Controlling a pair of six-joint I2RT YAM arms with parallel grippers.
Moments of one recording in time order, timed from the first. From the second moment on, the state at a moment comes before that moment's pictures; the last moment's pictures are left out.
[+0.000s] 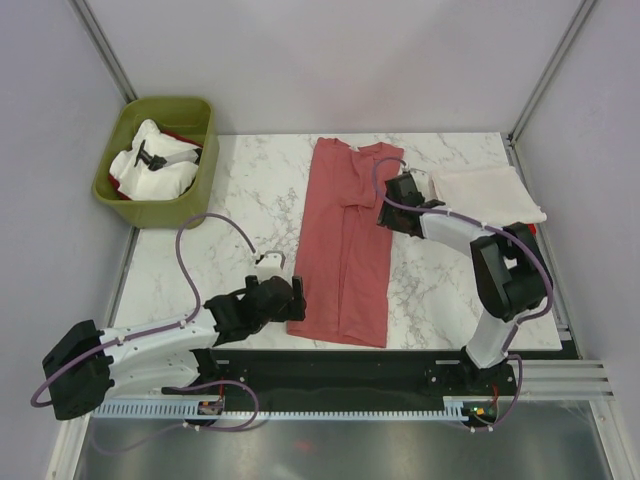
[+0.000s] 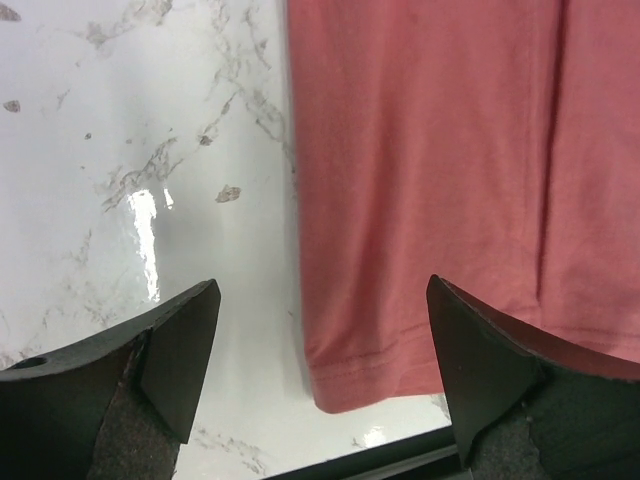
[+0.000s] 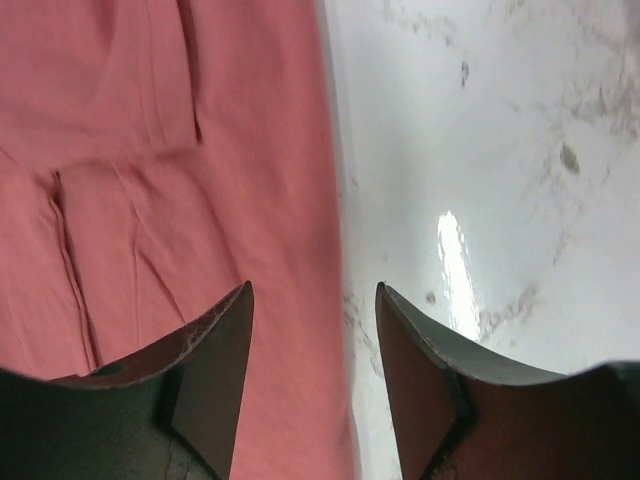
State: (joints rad) left arm -1.01 1.00 0.46 -0.32 -0.44 -0.81; right arm 0.41 1.76 1.08 -0.21 0.29 0.60
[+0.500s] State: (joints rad) left arm -1.01 1.00 0.35 -0.16 -0.50 -0.82; right arm 0.30 2.26 1.77 -0.39 0.32 0.61
